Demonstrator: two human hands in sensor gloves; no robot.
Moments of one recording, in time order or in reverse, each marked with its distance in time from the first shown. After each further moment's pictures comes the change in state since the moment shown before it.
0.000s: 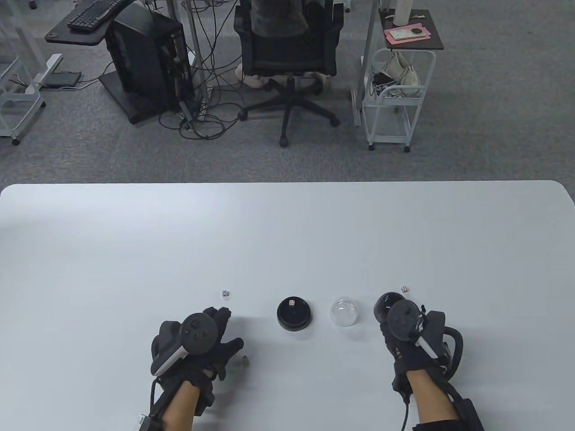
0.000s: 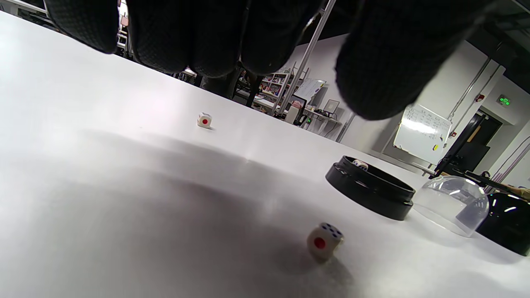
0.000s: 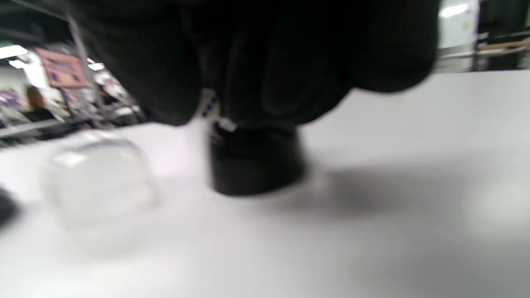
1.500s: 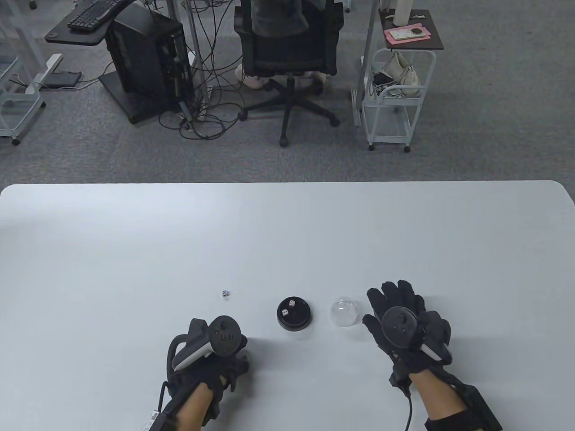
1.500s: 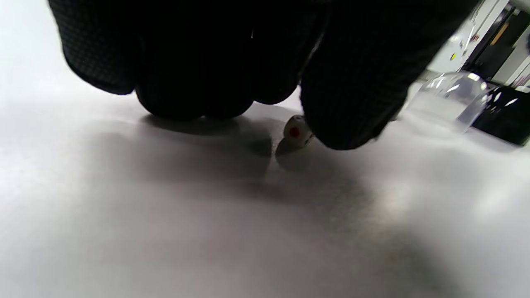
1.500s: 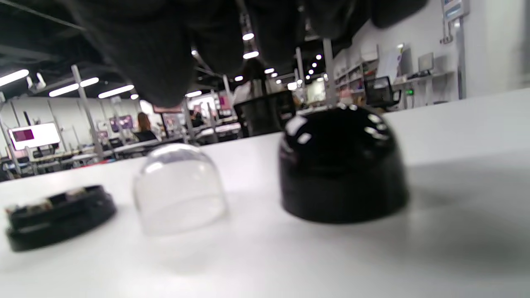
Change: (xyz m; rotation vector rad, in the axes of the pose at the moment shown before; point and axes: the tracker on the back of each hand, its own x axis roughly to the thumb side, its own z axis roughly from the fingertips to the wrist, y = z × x) left_hand 0.027 -0.031 -0.012 -0.242 0.018 -0.175; right_hand -0.014 0.012 -0.004 -0.064 -0.293 0.001
